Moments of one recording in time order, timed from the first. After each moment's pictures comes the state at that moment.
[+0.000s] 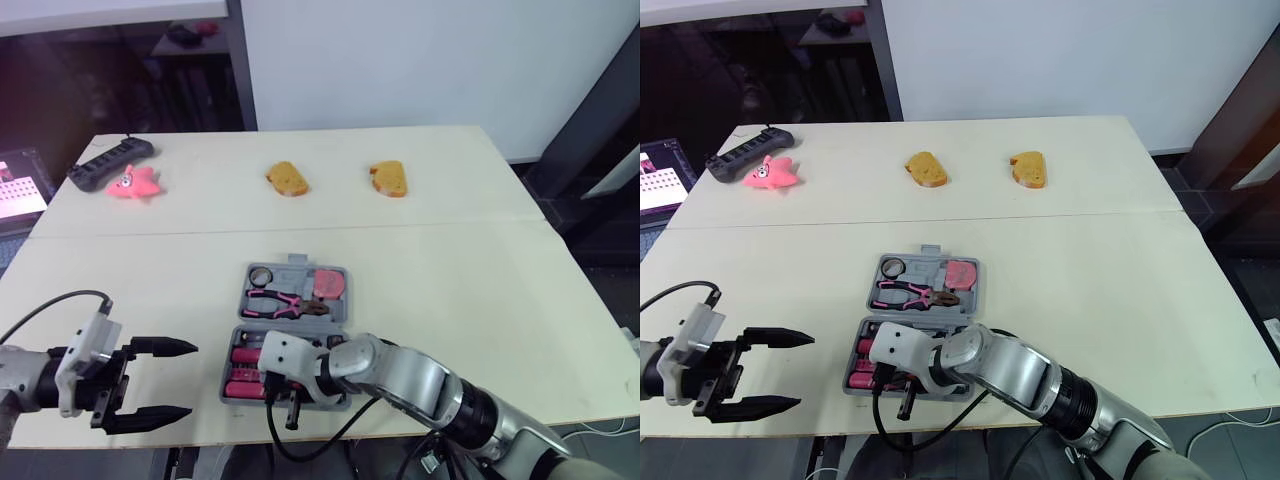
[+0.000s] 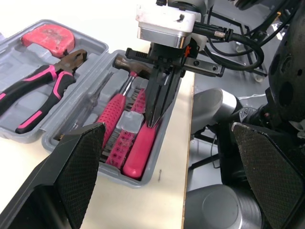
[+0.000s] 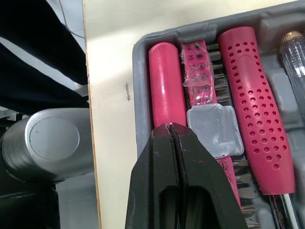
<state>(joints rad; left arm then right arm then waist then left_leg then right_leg) 0.29 0.93 0.38 -0.22 -0.66 0.21 -1.53 -0.52 -0.33 0.85 -0.40 0.30 1.11 0.50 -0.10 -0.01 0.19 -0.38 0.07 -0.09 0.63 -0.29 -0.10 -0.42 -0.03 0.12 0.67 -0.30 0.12</state>
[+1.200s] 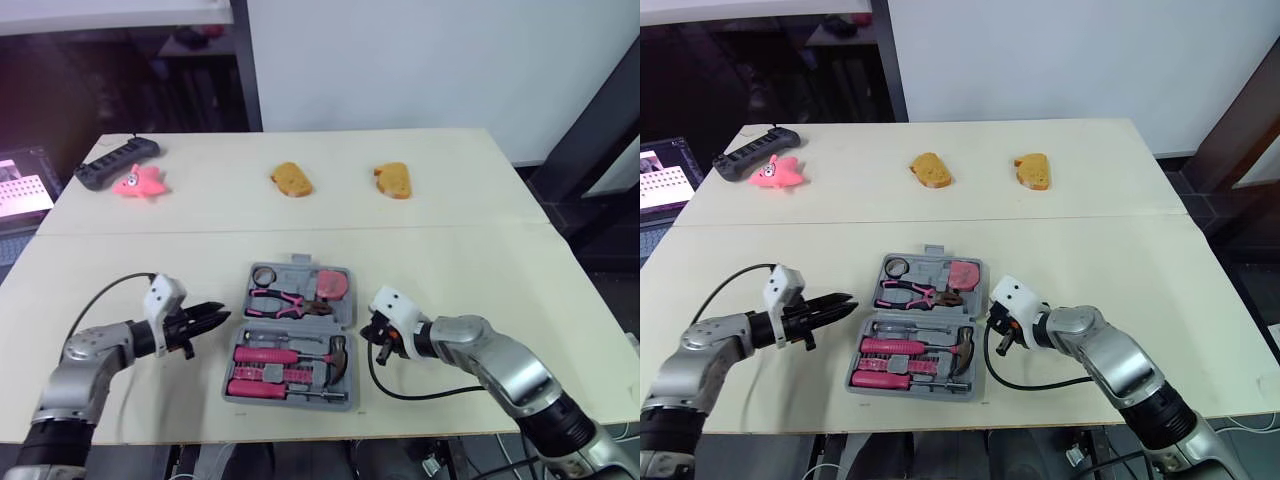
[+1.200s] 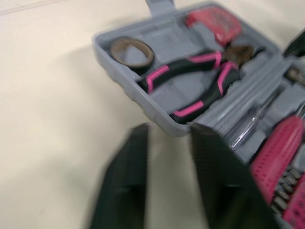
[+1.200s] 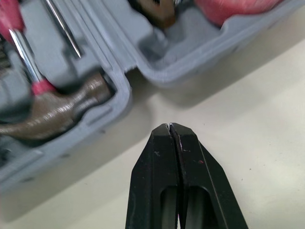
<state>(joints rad) -0.15 0.64 0.07 0.21 -0.35 0.21 -1.05 -0.29 -0.63 0.39 -0.30 0.23 0.87 0.60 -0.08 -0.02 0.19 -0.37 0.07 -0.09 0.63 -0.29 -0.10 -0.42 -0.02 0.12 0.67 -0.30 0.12</state>
